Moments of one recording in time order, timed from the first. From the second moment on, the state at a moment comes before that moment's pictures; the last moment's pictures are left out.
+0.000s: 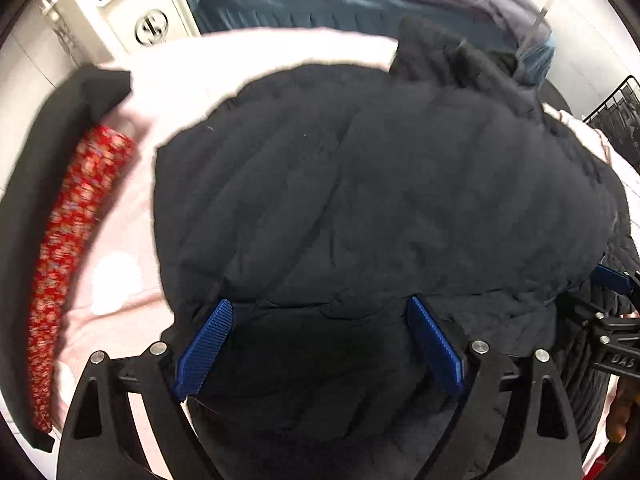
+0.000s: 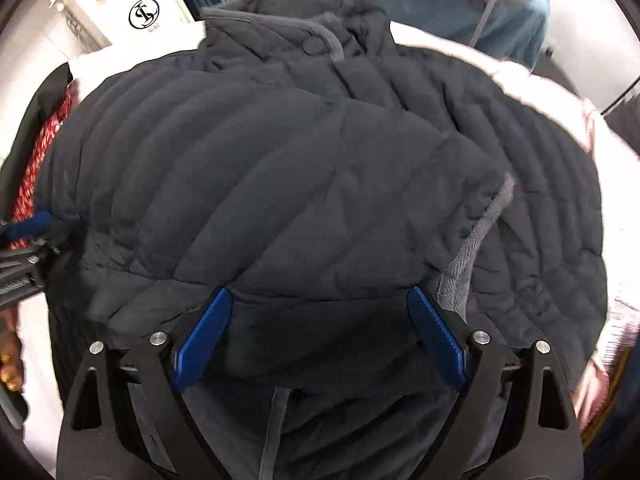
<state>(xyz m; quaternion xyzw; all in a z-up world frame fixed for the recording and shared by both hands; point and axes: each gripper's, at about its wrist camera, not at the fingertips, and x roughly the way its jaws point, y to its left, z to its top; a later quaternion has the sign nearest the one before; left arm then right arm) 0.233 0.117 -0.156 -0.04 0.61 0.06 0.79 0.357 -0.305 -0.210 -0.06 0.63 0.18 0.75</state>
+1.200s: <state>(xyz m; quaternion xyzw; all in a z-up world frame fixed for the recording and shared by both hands) 0.179 0.112 -0.139 0.01 0.58 0.07 0.81 0.285 -0.284 -0.204 -0.07 0.60 0.15 0.78</state>
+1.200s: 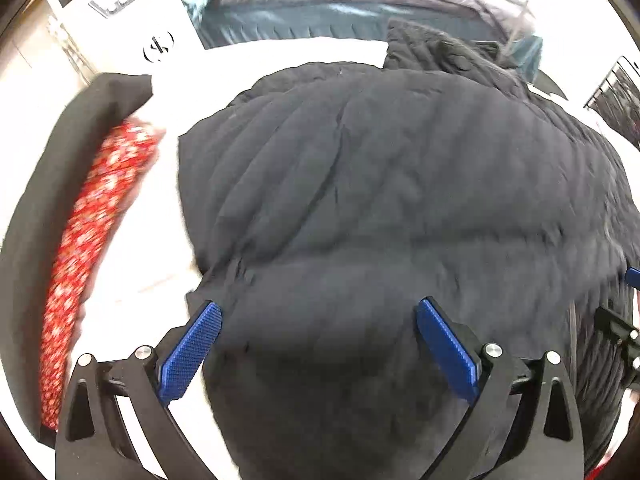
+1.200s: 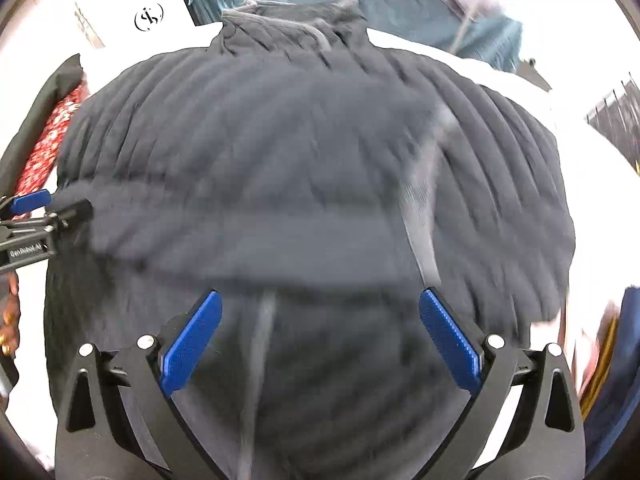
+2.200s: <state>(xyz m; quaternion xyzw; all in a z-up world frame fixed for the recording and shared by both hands) -0.051 0.187 -0.157 -0.17 0.63 0.03 0.76 0.105 -0.460 -0.195 0.09 0.66 0.12 0.74</state>
